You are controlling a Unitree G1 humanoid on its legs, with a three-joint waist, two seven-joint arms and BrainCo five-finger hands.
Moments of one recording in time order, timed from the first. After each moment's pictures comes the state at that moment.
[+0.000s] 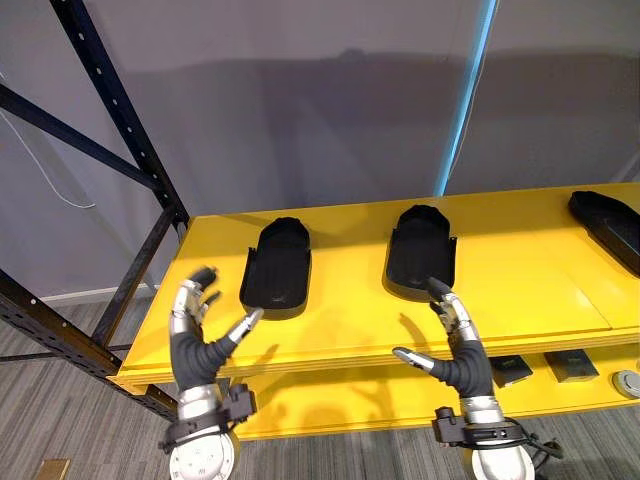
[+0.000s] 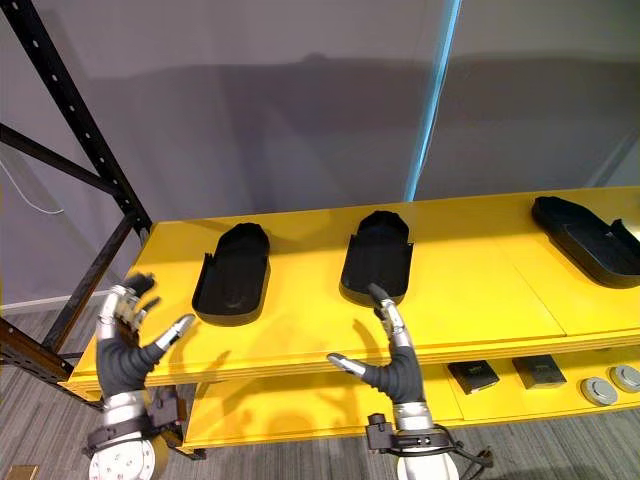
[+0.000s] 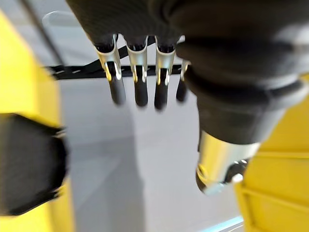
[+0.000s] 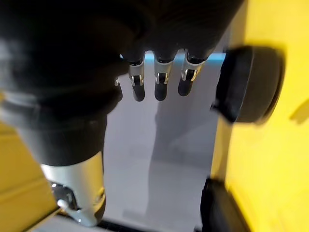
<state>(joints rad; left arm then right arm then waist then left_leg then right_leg) 0.32 0.04 -0.11 -0.52 0.12 -0.14 0.34 0.27 -0.07 0.17 -0.43 -0.12 -0.25 -0.03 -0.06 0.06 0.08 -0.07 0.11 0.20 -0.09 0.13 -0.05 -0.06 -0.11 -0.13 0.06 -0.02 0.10</state>
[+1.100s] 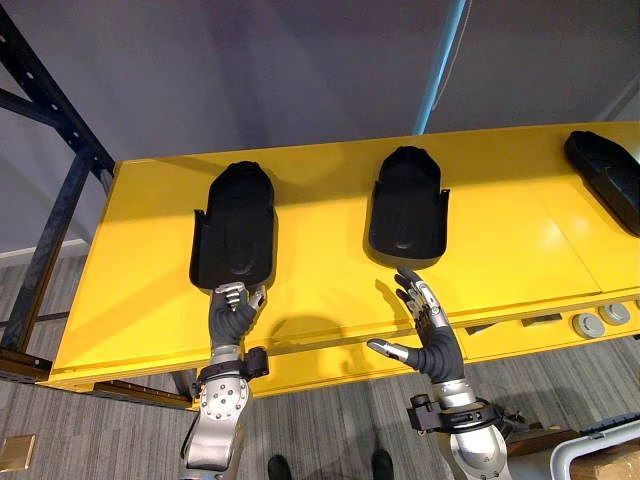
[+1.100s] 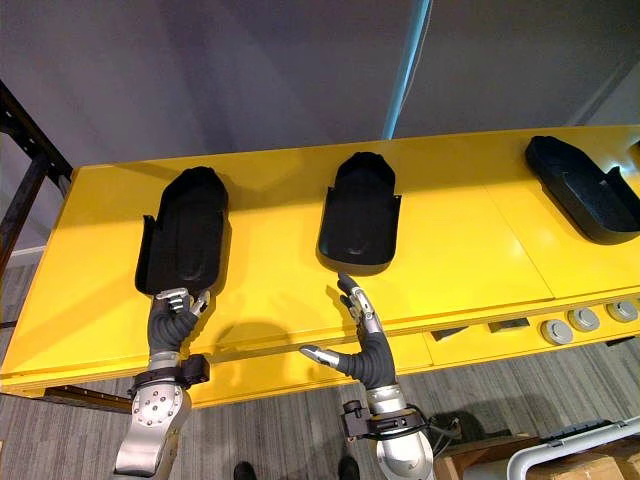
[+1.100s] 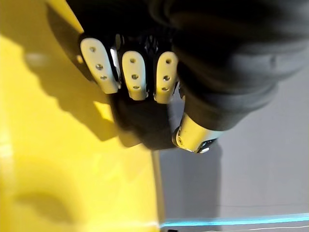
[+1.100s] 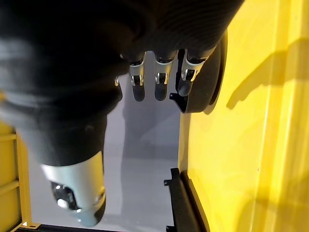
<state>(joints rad) -0.09 0.10 0.00 -0.06 0.00 -0.13 0.32 0.16 -0.08 0.22 -0.37 -0.04 -0.26 -0.03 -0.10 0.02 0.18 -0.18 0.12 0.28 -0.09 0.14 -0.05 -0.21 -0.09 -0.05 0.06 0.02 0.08</state>
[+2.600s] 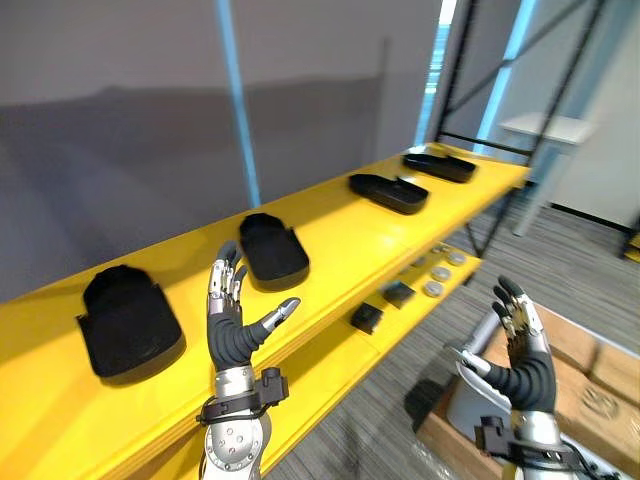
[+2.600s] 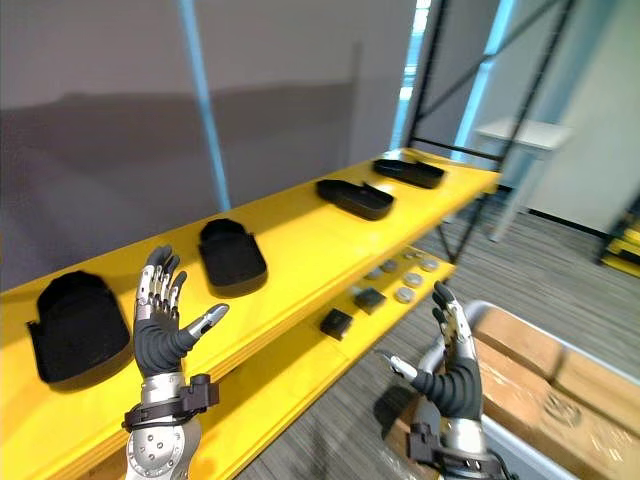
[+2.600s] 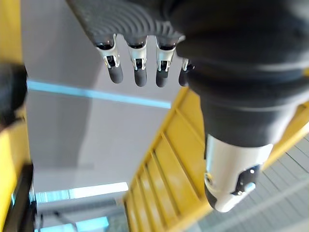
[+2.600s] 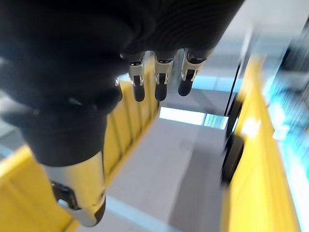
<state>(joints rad) 0.07 -0.03 -0.13 -0.46 0.09 -0.24 0.37 0.43 -0.04 -0.06 -0.61 -0.09 -0.25 -0.10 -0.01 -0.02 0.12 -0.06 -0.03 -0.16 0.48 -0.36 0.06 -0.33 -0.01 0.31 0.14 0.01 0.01</state>
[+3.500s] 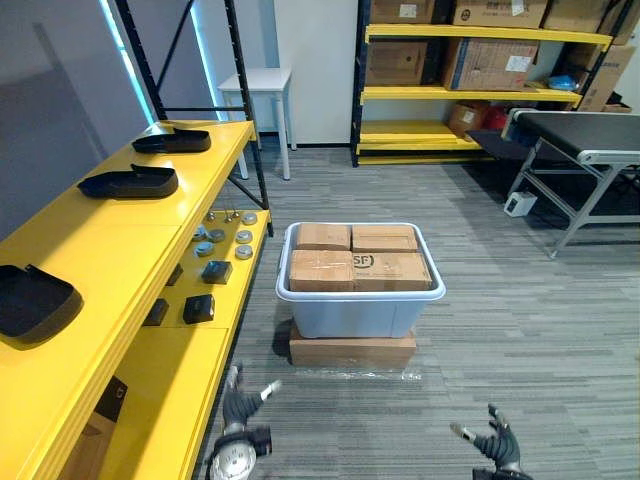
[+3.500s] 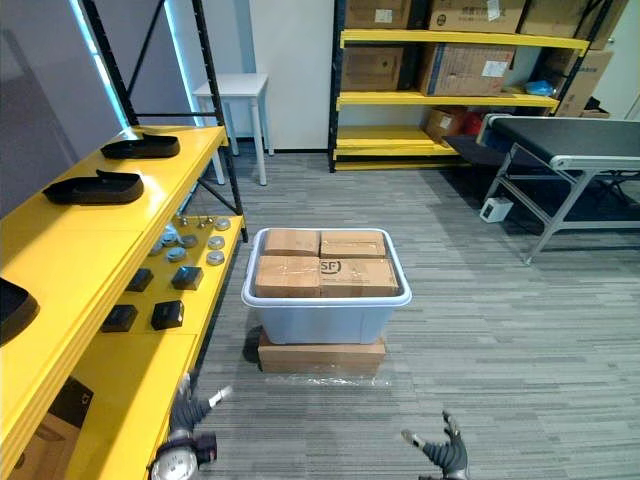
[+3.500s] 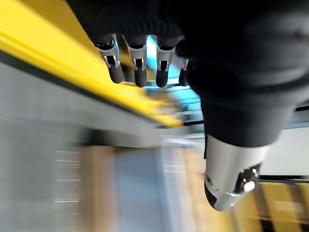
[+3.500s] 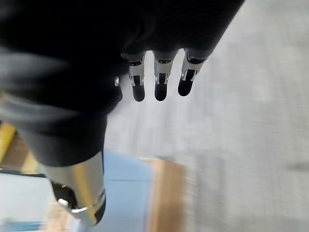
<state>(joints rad) 0.00 0.05 0.07 0.80 0.06 -0.10 0.27 0.05 -0.11 -0.33 0.85 -0.08 -0.13 -0.14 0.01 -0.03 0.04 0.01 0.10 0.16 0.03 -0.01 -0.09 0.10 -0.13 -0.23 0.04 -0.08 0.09</state>
